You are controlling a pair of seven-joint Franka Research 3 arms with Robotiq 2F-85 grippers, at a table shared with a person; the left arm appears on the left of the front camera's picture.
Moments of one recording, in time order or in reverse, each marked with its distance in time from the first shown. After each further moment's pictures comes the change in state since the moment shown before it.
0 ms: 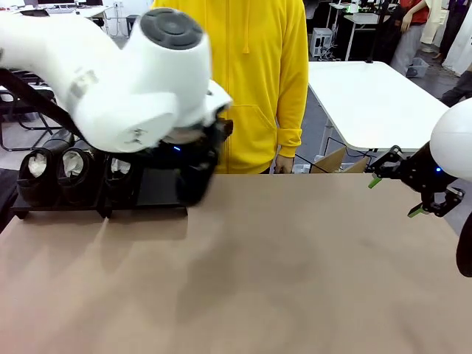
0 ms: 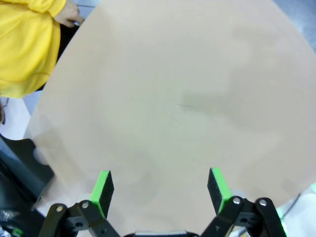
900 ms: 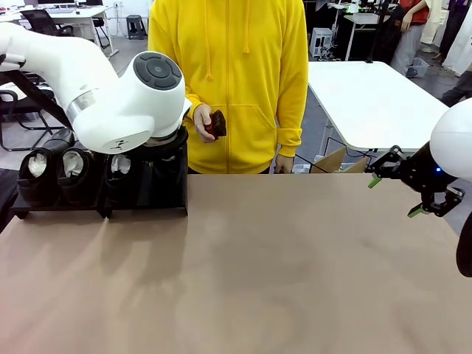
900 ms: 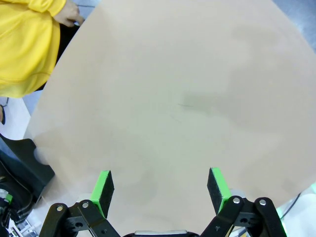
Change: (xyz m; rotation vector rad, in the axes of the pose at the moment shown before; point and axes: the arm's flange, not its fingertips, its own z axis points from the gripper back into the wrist) left arm 0.038 0.046 -0.099 0.120 -0.068 0.297; right arm 0.000 0.000 0.000 0.000 0.000 0.000
